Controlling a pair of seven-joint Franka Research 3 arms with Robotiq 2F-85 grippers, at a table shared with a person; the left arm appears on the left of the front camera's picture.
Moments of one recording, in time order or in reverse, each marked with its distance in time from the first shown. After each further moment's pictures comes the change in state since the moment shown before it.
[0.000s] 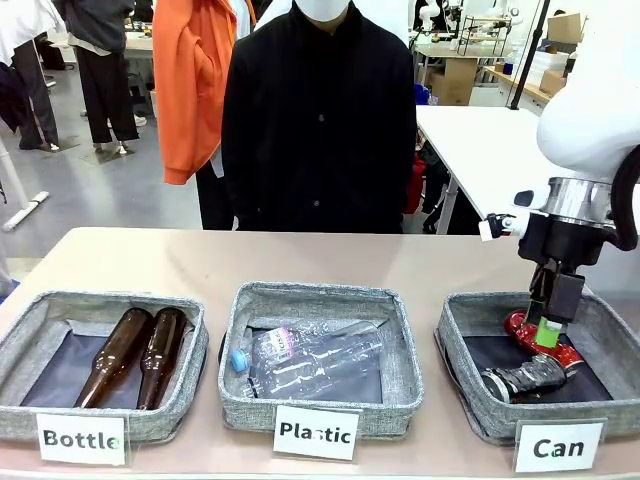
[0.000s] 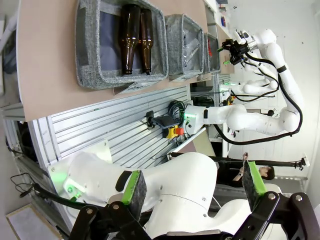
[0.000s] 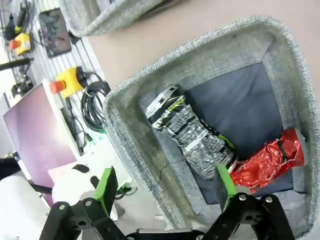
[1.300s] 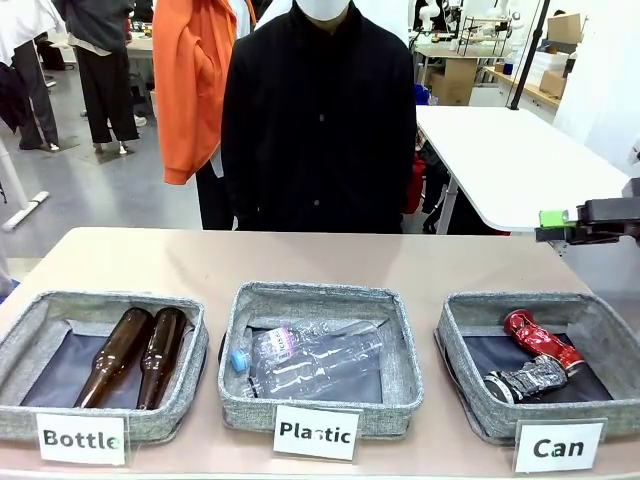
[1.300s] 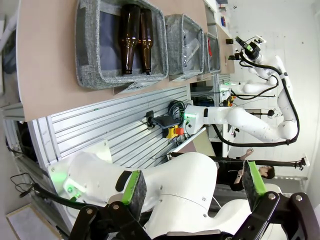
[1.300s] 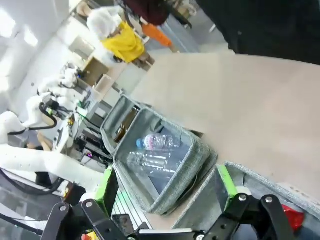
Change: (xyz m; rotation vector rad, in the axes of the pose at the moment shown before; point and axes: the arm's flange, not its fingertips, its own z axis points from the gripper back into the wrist) left arm 0.000 0.000 0.000 0.000 0.001 0.000; right arm -0.110 -0.003 0.035 0.204 -1.226 -0.305
